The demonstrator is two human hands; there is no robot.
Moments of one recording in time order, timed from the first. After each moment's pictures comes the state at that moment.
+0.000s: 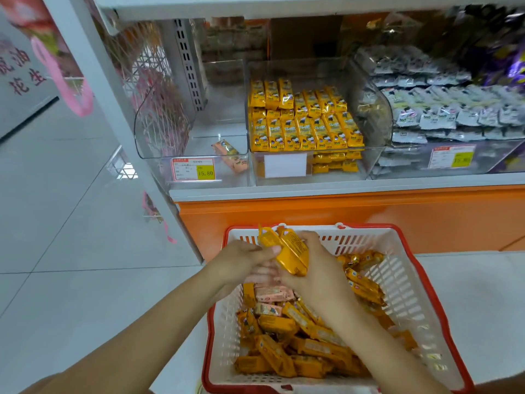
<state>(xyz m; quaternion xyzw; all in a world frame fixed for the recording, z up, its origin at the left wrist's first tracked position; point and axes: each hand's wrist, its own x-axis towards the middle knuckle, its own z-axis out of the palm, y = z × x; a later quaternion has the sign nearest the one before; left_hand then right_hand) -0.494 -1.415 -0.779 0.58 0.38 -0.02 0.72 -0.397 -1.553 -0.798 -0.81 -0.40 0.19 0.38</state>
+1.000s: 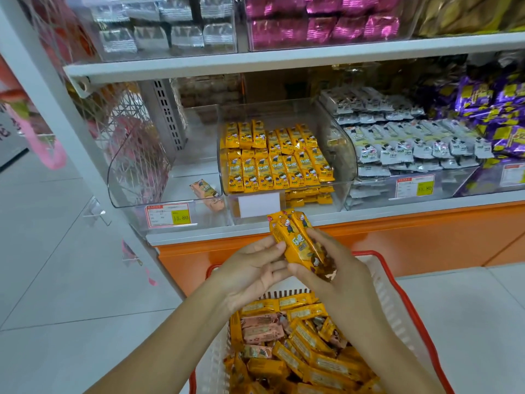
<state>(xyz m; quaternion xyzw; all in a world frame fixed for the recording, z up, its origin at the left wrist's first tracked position) -0.432 -1.430 -0.734 0.44 0.20 0.06 0.87 -0.358 -1.578 -0.744 -0.77 -0.34 0.11 0.53</state>
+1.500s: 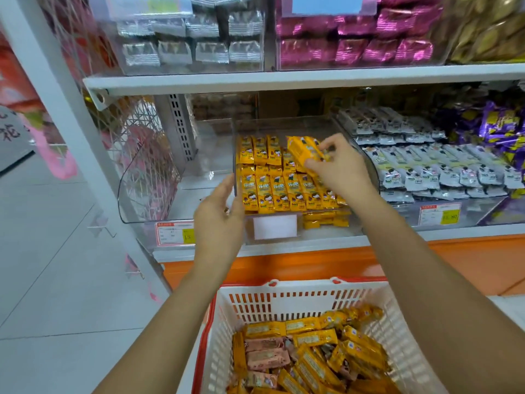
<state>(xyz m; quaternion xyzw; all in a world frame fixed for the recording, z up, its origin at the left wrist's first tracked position) -0.418 -1.360 -0.690 0.72 0.30 0.43 0.46 -0.229 -1.443 -0.650 -0.84 -0.30 0.04 0.45</state>
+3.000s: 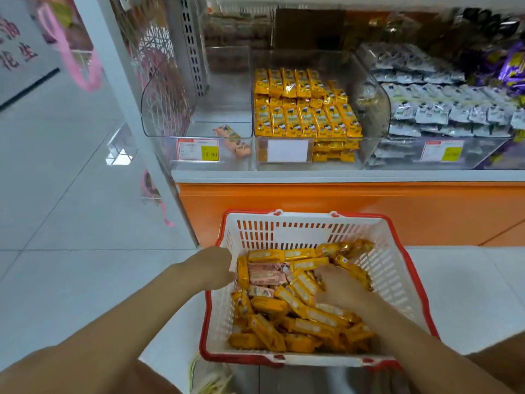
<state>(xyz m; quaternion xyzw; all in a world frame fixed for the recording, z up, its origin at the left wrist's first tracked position) -0.536 -1.402 -0.802 0.90 0.29 -0.30 0.14 -0.336 -1.591 -0.902 -0.85 -0.43 0.31 -0.06</state>
